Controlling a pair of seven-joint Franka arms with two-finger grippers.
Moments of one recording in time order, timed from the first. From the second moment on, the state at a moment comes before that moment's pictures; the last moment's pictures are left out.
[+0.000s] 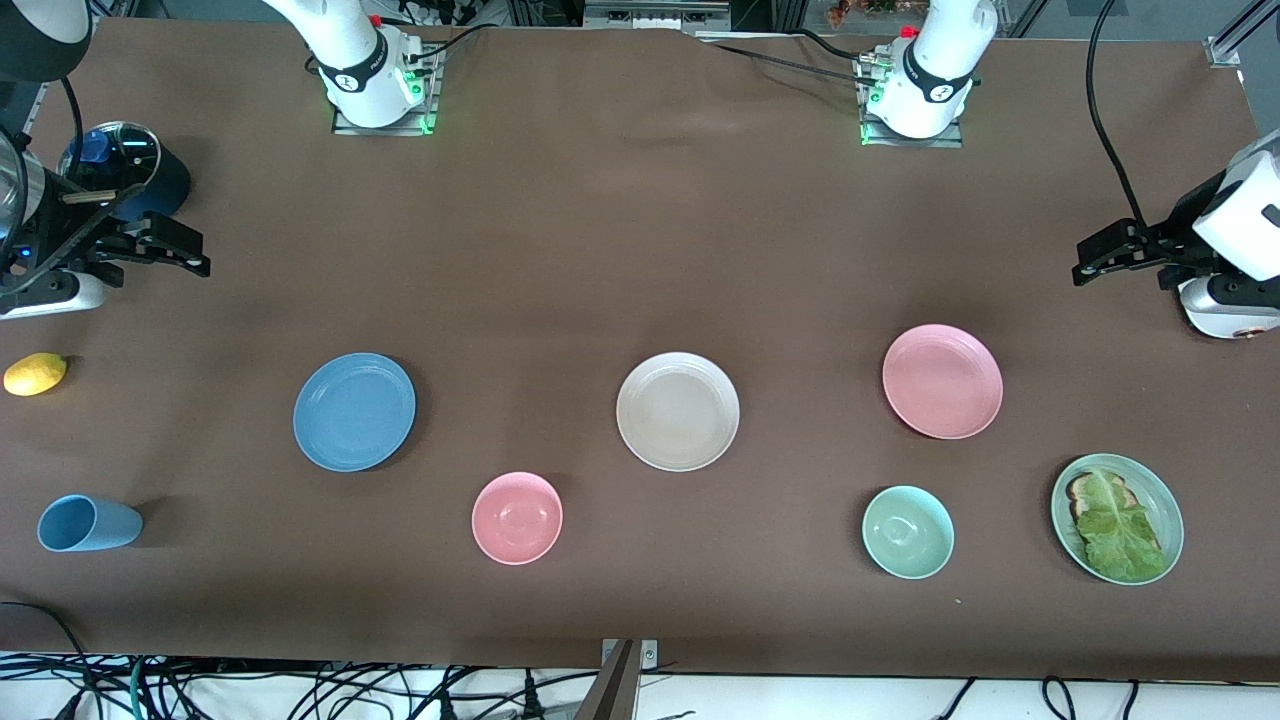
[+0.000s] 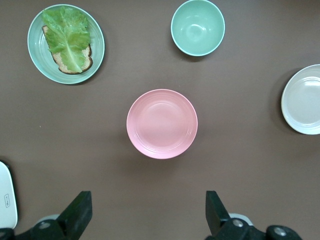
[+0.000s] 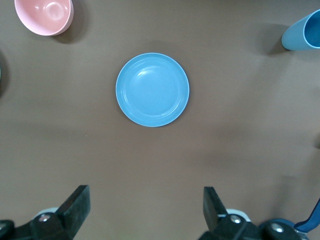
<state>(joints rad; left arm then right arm) 0.02 0.07 -0.02 -1.57 -0.02 1.59 0.02 0.15 0.14 -0.12 -1.47 0.04 1.54 -0.10</state>
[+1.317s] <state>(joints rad) 0.02 0.17 -0.02 -1.57 -0.02 1.59 0.02 0.15 0.15 -0.12 -1.50 0.04 1.56 -0.10</state>
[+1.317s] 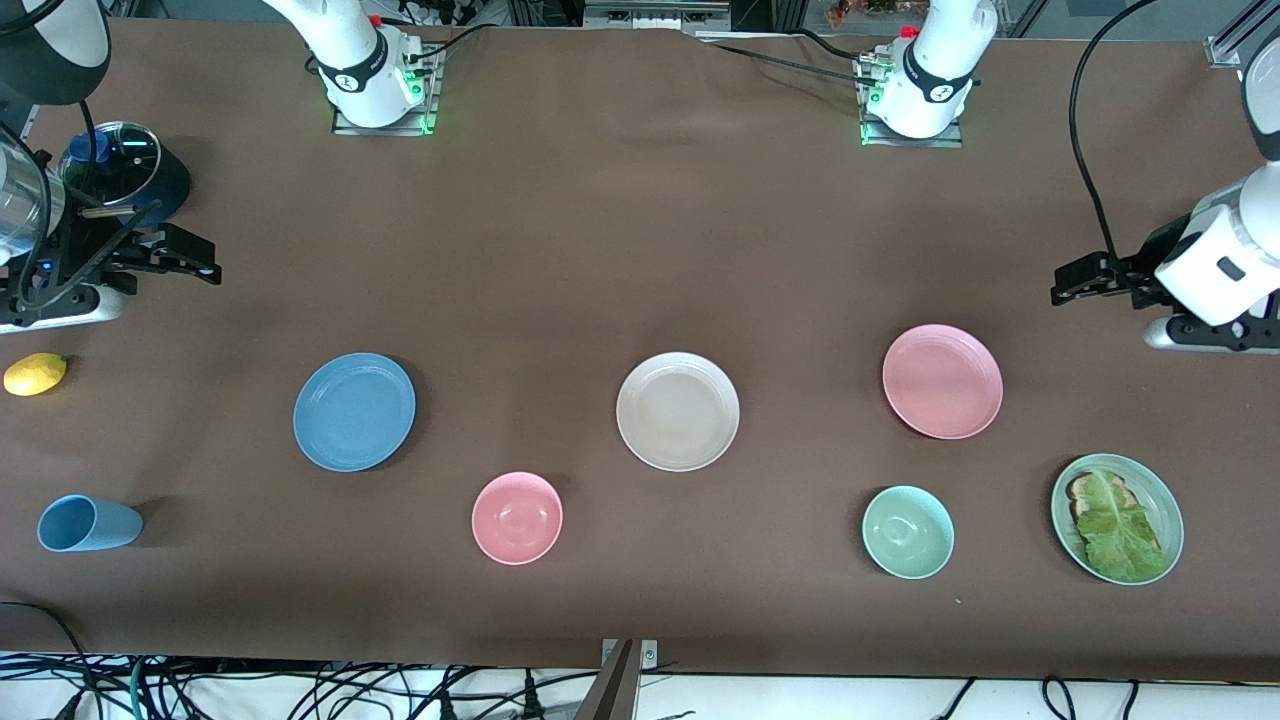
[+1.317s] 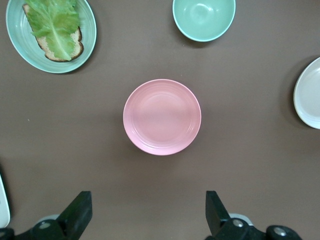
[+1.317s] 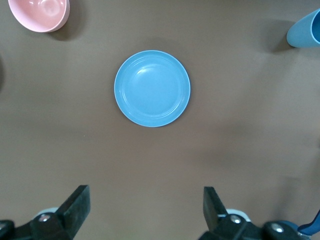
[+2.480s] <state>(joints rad) 0.09 0.46 0.00 -1.62 -0.02 1.81 0.02 0.15 0.16 -0.13 -1.51 0.04 1.60 -0.10</state>
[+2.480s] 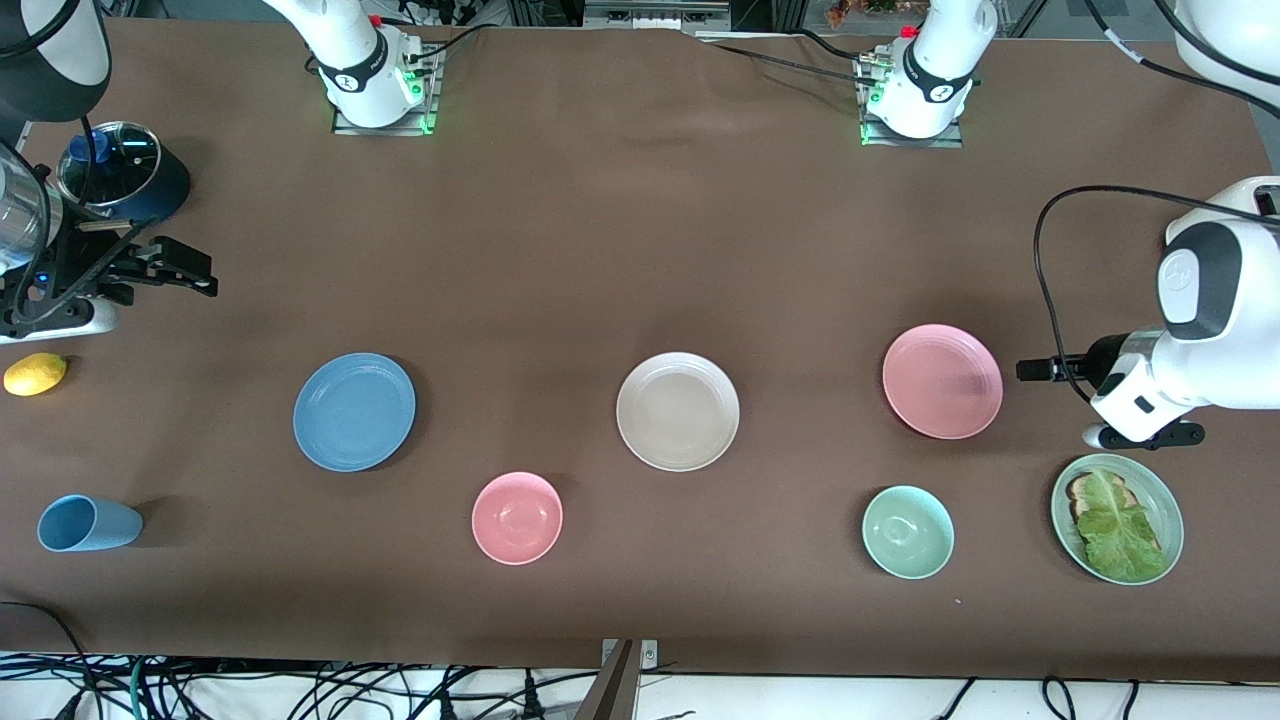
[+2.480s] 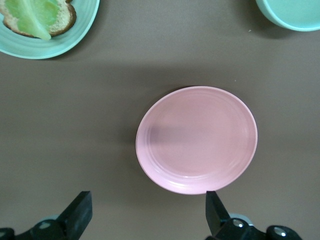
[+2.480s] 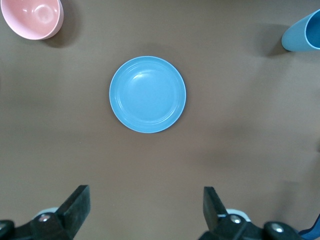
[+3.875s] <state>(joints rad) 0.15 0.49 -0.01 -2.07 -0.02 2.40 0.16 0.14 0.22 -0.14 -1.57 0.04 1.74 -0.12</state>
